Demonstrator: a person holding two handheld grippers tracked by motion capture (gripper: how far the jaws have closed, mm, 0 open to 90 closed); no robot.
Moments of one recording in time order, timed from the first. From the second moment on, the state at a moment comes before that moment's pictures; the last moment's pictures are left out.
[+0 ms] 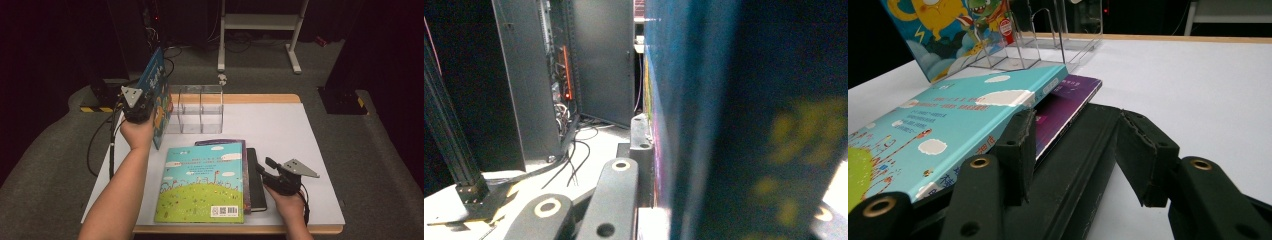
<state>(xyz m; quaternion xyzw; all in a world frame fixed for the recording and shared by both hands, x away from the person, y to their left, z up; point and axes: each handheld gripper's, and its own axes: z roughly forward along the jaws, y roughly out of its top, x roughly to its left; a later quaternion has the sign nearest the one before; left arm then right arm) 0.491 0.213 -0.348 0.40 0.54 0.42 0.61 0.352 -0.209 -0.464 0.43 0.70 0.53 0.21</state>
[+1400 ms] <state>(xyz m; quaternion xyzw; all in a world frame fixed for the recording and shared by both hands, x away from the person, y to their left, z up) 0.469 0.223 -0.354 0.42 0.53 0.37 0.64 0.352 -0.202 -0.466 0.43 0.71 0.52 0.21</state>
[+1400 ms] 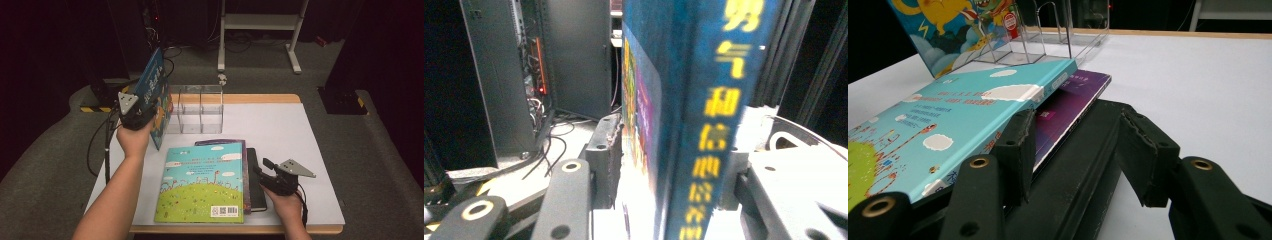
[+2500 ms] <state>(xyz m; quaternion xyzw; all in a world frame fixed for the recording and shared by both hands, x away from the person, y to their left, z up) 0.420 0.239 -0.363 0.46 0.53 0.29 0.65 0.351 -0.199 -0.466 0.42 0.71 0.52 0.21</state>
